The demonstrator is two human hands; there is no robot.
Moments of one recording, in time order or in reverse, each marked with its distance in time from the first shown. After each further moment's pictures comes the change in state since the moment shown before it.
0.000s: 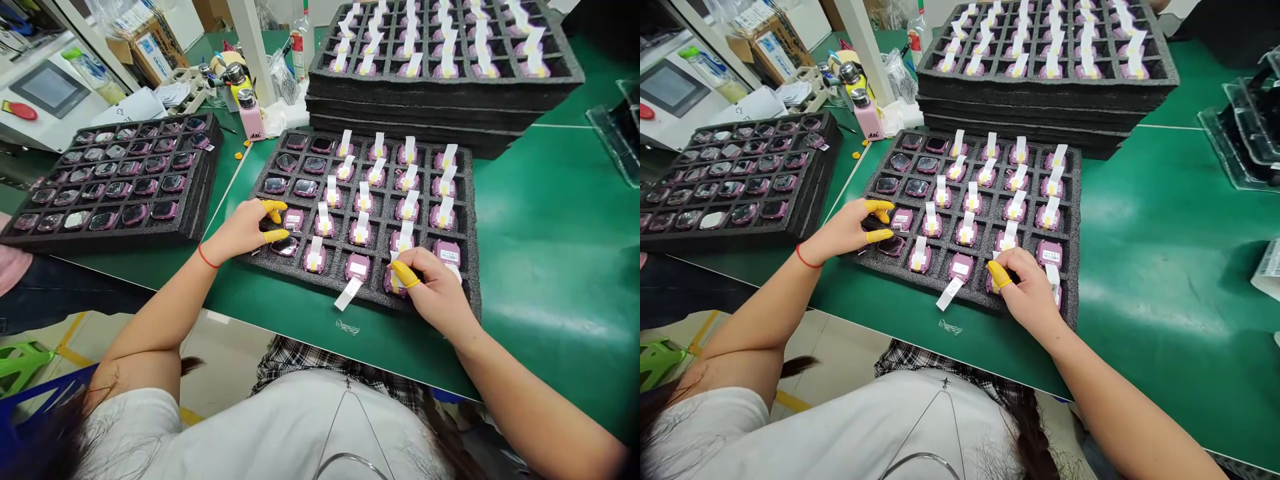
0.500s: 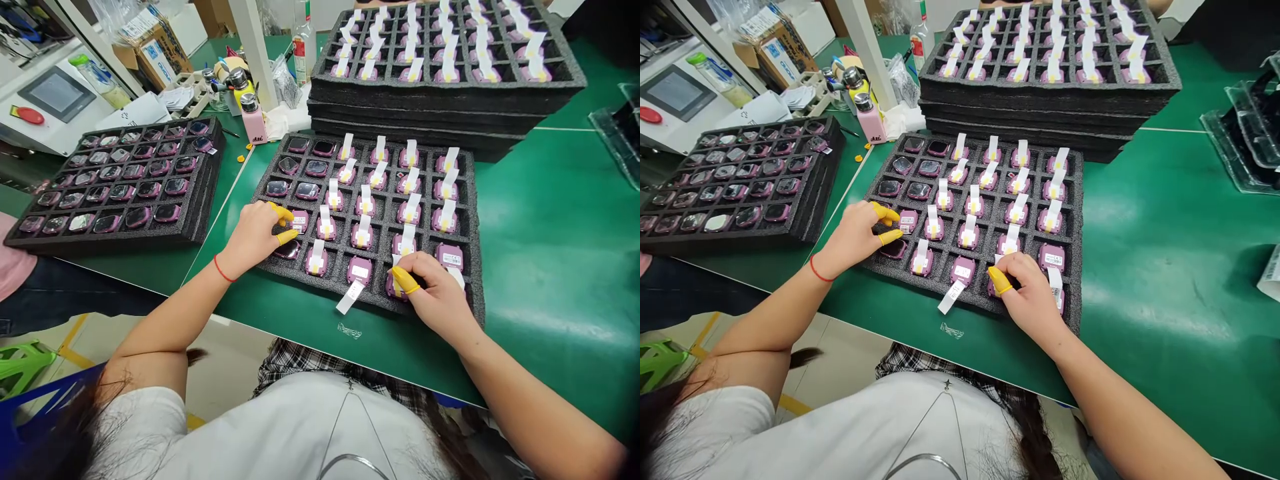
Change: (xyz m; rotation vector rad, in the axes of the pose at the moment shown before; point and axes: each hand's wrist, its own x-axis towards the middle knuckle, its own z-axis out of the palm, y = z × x) left_hand 0.002 0.022 0.008 0.181 0.095 -0.075; right_hand -0.001 0.005 0.000 -0.051 -0.043 -0.045
